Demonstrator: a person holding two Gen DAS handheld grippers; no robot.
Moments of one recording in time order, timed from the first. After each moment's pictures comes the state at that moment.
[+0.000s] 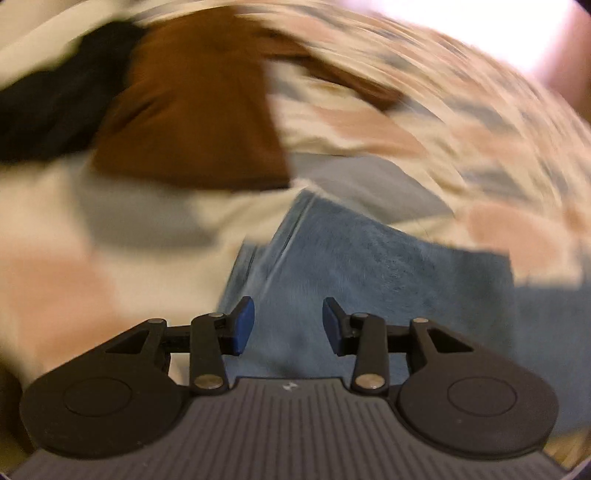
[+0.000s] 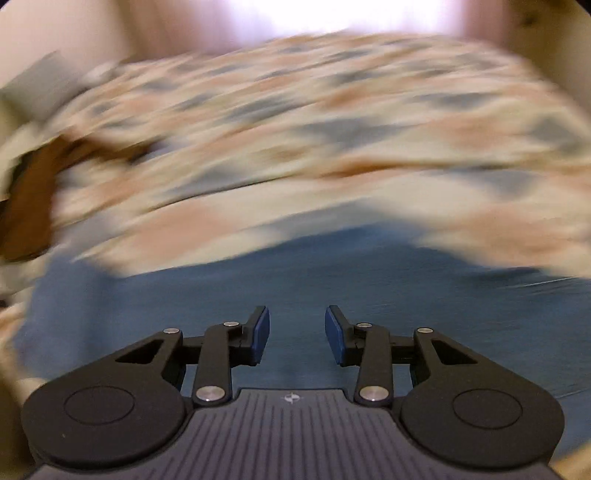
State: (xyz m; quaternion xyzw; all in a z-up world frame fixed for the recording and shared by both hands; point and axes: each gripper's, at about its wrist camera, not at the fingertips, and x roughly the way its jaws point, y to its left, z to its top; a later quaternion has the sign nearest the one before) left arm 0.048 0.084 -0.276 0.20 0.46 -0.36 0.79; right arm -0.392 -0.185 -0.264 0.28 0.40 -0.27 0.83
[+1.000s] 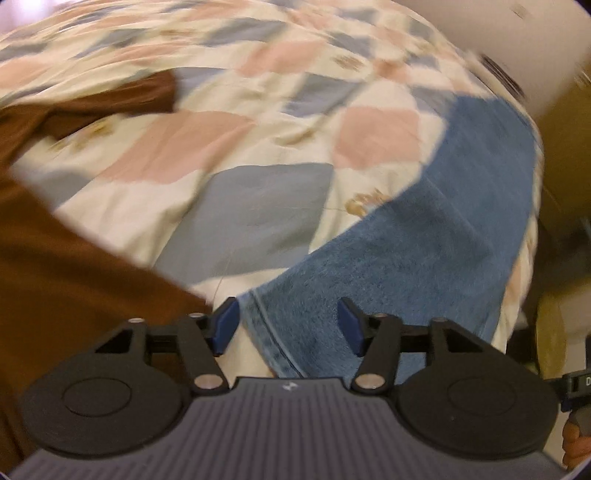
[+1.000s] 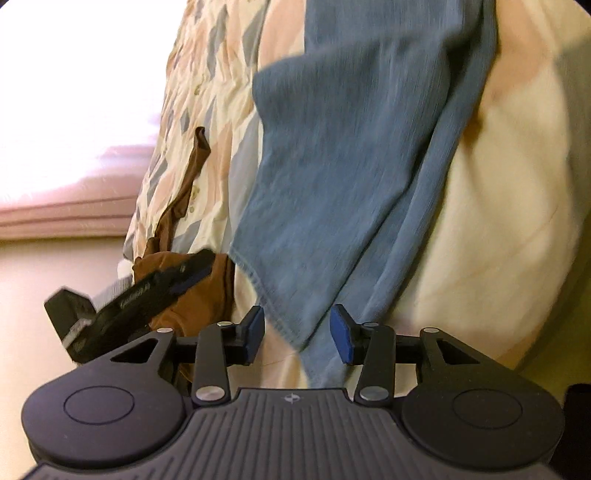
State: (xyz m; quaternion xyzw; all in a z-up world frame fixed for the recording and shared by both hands) left arm 0.160 -0.010 -0.288 0.37 0.40 -0.70 0.46; right arm -0.192 0.102 -0.360 0.74 0.07 -0.33 0.58
